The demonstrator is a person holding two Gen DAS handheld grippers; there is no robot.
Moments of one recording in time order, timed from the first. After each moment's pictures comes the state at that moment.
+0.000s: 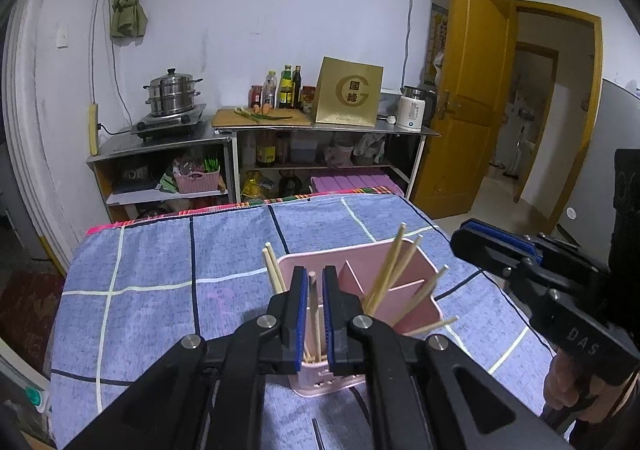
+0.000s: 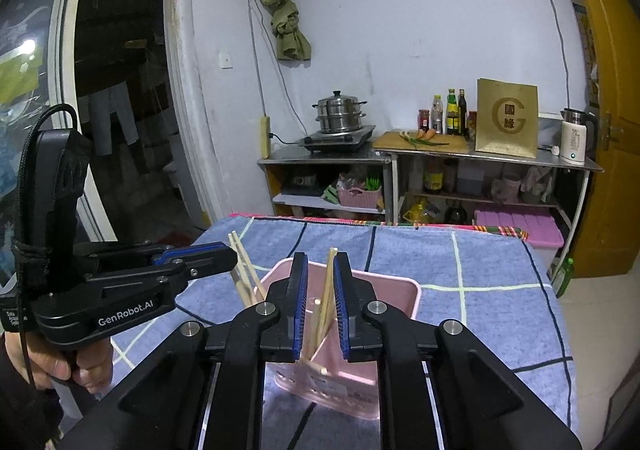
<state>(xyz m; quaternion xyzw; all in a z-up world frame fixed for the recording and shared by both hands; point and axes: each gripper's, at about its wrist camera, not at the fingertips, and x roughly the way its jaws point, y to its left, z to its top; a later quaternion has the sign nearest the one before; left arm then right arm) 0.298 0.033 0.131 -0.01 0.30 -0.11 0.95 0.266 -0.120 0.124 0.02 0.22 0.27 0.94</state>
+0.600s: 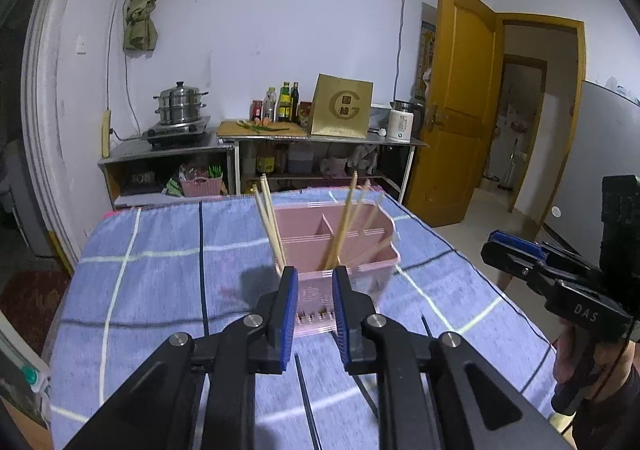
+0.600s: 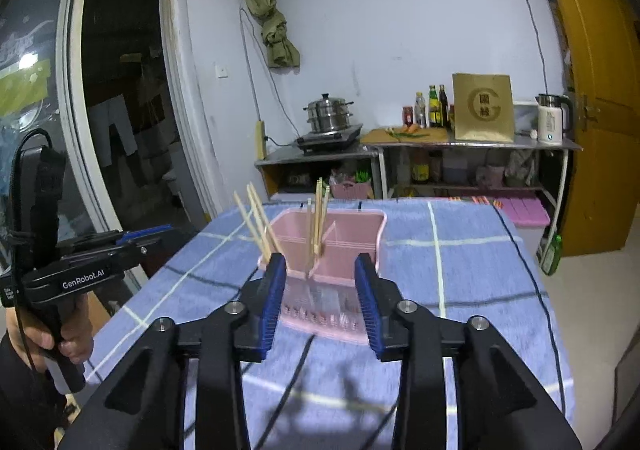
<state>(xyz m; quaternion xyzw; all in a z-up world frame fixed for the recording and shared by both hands) 0.176 0.037 0.119 -0.02 0.27 -0.11 0.96 0.176 -0.167 0.101 0.04 0.23 0.25 0.94</state>
